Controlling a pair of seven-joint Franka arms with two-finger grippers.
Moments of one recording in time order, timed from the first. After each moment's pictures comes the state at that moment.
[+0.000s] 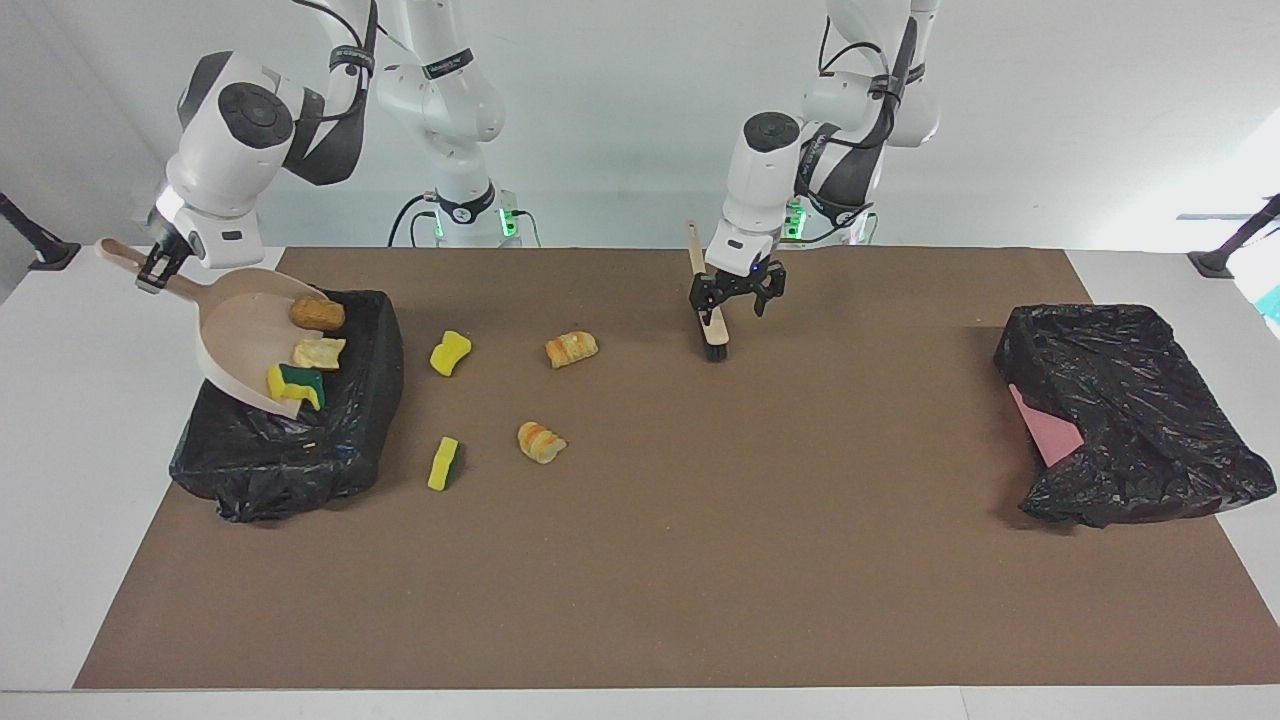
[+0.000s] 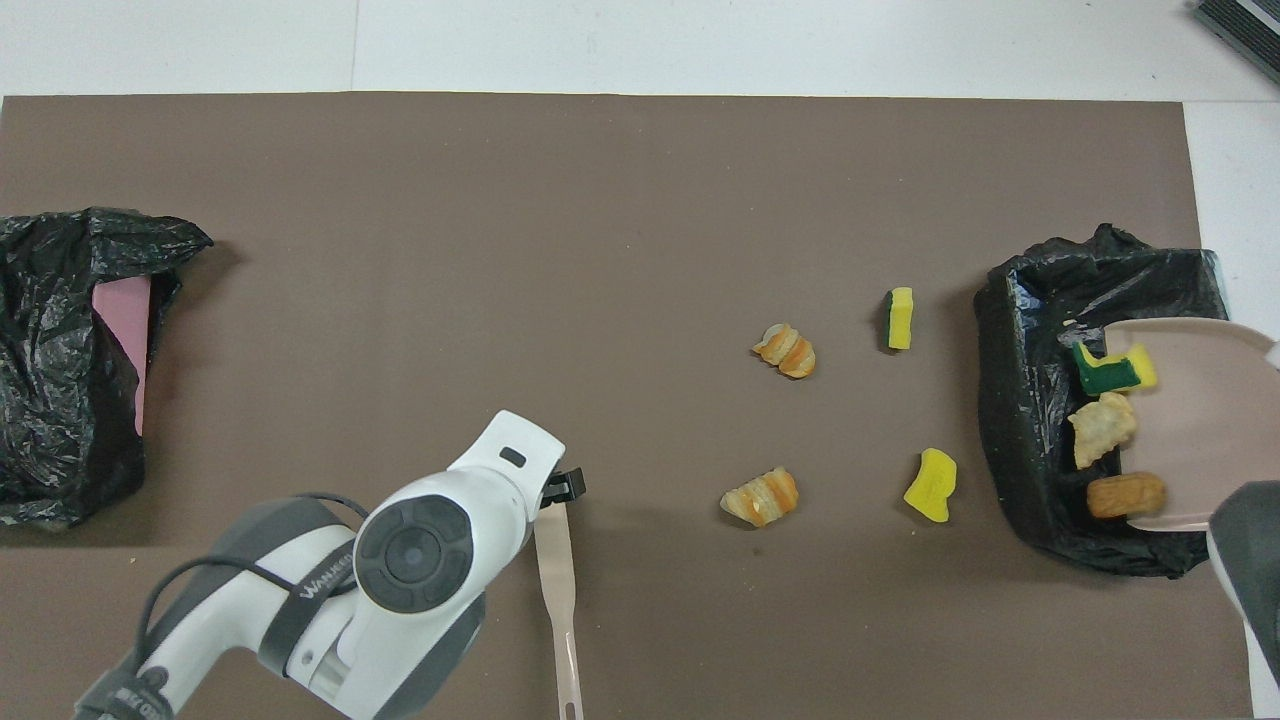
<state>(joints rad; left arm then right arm) -0.40 -0.08 -0.22 -2.32 0.00 2.34 -0.78 -0.37 -0.19 0.17 -2.13 -0.90 1.96 -1.34</state>
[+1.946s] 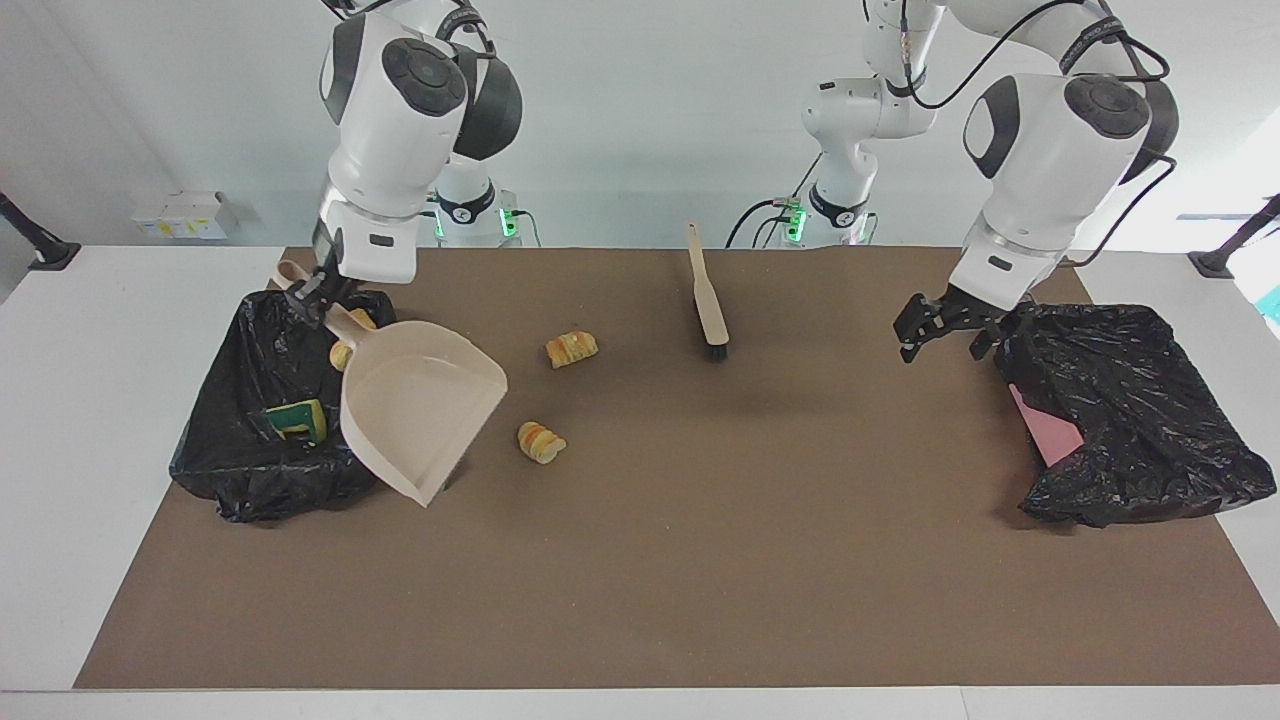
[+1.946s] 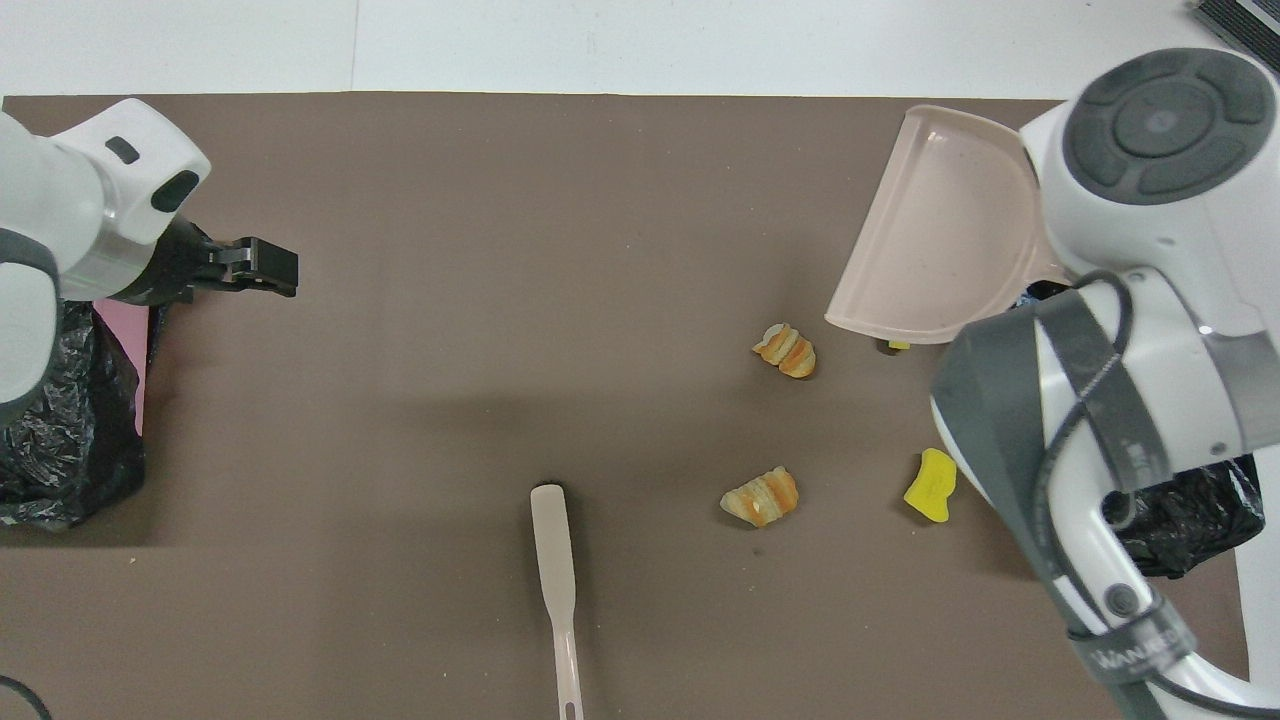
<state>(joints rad) -0.03 0.10 -0.11 -1.64 -0.01 1.79 -0.13 0.10 0.20 0.19 -1.45 -0.58 1.53 -0.72</state>
